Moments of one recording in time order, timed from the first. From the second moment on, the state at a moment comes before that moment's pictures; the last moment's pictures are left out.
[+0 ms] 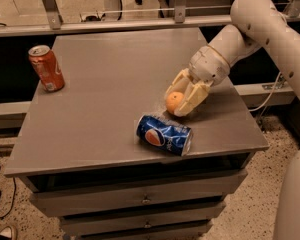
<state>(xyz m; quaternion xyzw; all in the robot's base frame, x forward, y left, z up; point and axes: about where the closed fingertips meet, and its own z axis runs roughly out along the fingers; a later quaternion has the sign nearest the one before) 0.549 -0.086 0.846 -0.72 0.56 0.35 0.20</state>
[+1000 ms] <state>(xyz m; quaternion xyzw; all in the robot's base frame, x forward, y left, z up) 0.548 -0.082 0.845 -0.73 0.55 0.35 0.19</state>
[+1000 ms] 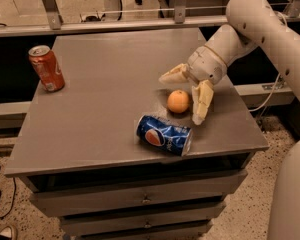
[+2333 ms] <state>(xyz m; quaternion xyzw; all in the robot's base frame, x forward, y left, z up) 0.597 -0.192 0.972 -0.66 0.62 0.23 0.34</state>
